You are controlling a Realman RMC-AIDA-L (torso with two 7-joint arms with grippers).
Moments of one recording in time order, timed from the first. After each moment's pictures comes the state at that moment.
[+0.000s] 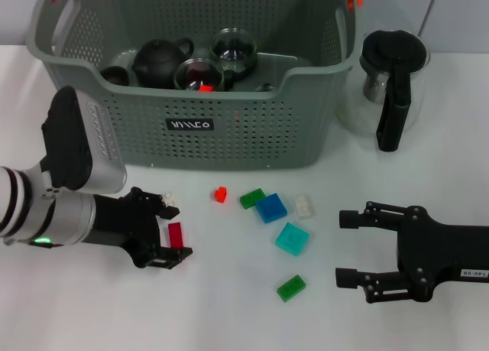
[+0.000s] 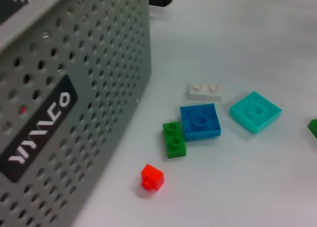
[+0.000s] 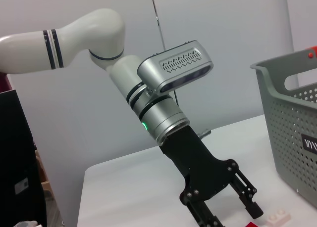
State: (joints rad) left arm -0.30 -2.17 -1.89 -1.23 -0.79 1.29 -1.65; right arm 0.45 2.06 -0.83 -0.56 -1.91 -1.74 1.17
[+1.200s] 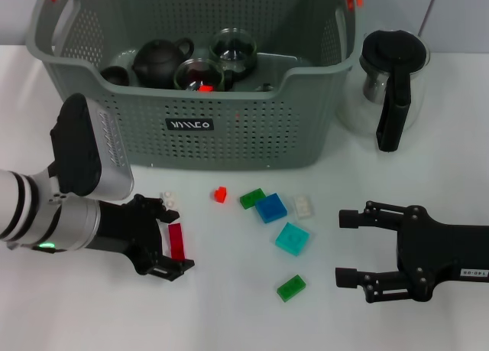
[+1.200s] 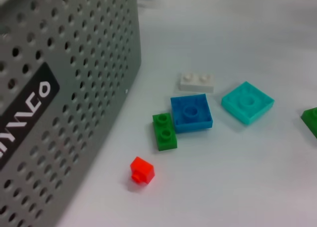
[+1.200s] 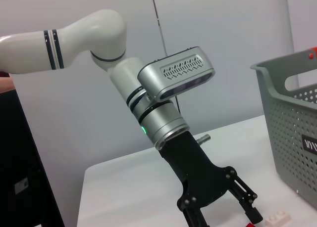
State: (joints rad) left arm -0.30 -2.17 -1.86 -1.22 -0.77 1.29 -1.67; right arm 0.45 2.06 -0.83 -0.56 -1.91 -1.74 1.17
